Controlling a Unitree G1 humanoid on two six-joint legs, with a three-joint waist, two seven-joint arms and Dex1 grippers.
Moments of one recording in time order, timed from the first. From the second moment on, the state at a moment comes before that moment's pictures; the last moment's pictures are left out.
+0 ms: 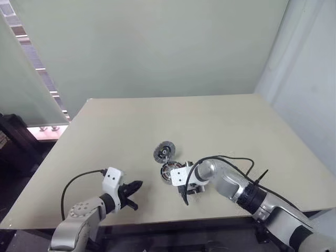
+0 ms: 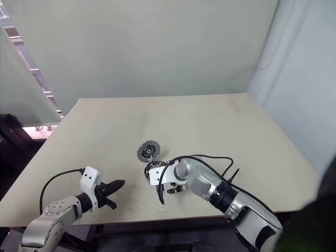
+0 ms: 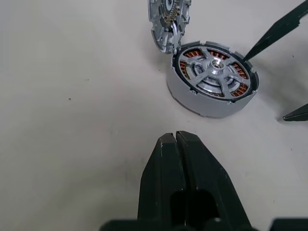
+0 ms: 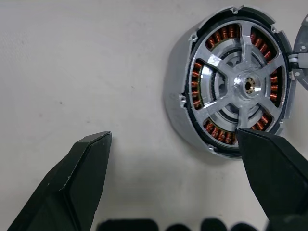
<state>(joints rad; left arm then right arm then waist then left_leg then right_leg) 0.13 0.51 0.09 -0.21 -0.42 0.53 -0.59 -0.71 -0.31 0.83 0.22 -0.49 0.41 1.01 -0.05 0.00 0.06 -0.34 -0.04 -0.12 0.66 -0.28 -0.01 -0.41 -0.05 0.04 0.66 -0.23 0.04</state>
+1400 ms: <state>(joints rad) 0.13 0.47 0.06 -0.17 -0.37 0.49 -0.60 -0.66 -0.23 0.79 0.10 -0.52 0.63 1.16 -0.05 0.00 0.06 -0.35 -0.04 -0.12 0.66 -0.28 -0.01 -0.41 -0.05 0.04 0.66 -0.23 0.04</state>
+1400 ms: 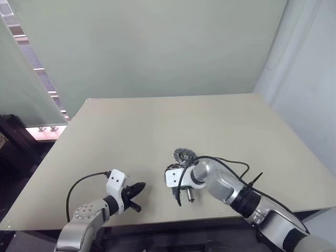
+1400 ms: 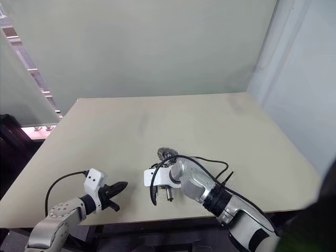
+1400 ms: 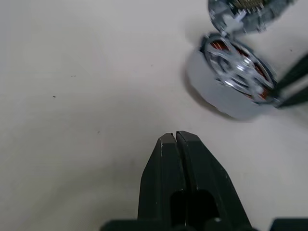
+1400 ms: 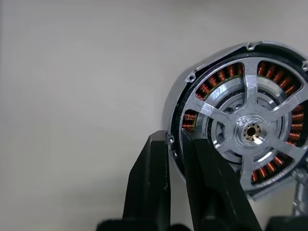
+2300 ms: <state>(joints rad) 0.10 0.36 0.02 -0.06 -0.33 0.40 -0.60 -0.58 -0.05 0.72 0.02 -0.26 1.12 0.88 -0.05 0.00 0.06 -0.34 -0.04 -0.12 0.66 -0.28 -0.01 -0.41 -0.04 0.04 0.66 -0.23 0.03</state>
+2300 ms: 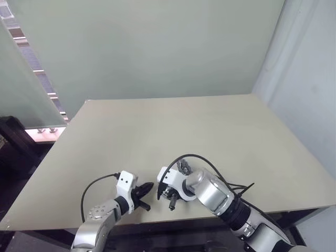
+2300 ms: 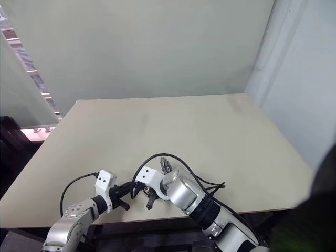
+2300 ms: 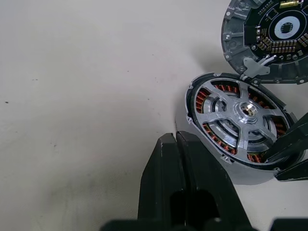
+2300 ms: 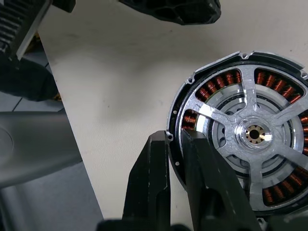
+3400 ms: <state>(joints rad) 0.16 0.40 0.11 -0.12 -0.37 0.43 -0.59 -0.74 -0.46 0.47 -0.25 -0.13 0.96 0.71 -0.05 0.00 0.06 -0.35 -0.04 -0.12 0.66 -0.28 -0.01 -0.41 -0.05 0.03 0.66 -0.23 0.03</state>
